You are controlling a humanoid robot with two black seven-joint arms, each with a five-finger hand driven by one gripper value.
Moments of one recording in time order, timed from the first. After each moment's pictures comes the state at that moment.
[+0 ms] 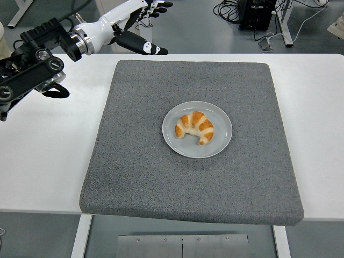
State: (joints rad) left arm -1.23 0.49 -0.34 -1.06 0.76 -0.04 -0.25; right arm -0.13 0.00 0.01 0.13 -0.10 0.03 0.41
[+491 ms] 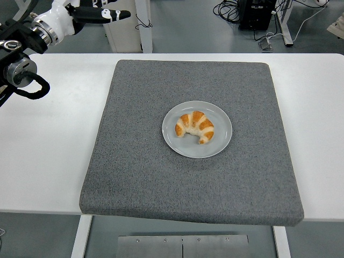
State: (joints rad) left arm -1.17 0.53 -0.38 -0.91 0.31 -0.08 -0.24; right arm -0.13 0.00 0.01 0.13 -0.10 0.03 0.41
